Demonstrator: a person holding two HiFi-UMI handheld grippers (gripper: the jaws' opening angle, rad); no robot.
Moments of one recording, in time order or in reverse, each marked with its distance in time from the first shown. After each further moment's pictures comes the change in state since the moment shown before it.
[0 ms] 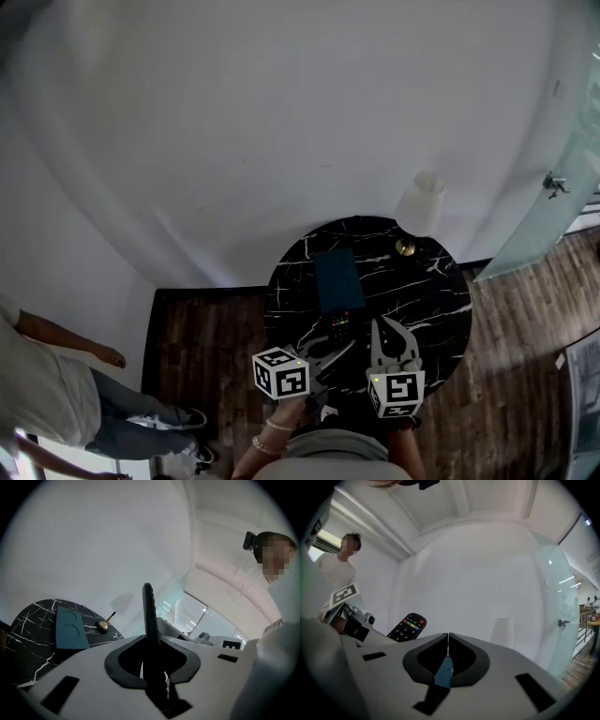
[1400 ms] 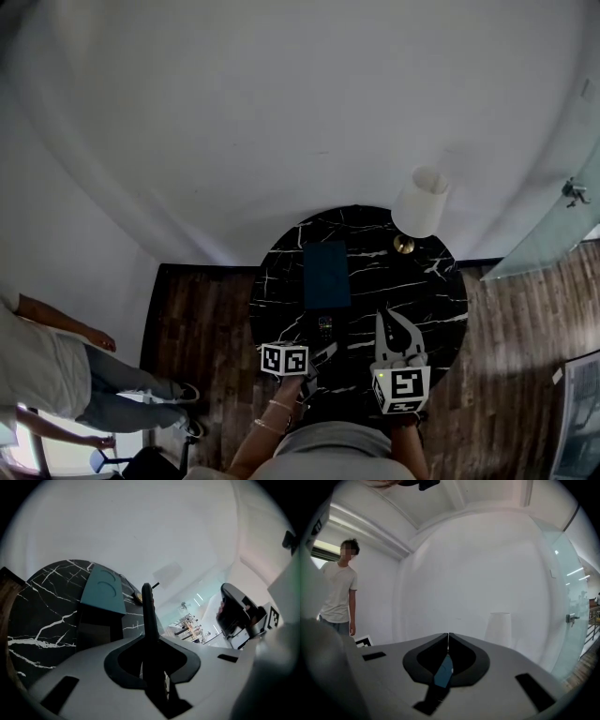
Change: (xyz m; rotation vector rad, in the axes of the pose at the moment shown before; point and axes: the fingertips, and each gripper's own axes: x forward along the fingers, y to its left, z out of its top) left arm 0.064 0.138 -0.116 -0.290 0.187 0.336; right arm 0.024 -0.087 -0.014 0.017 0.057 0.096
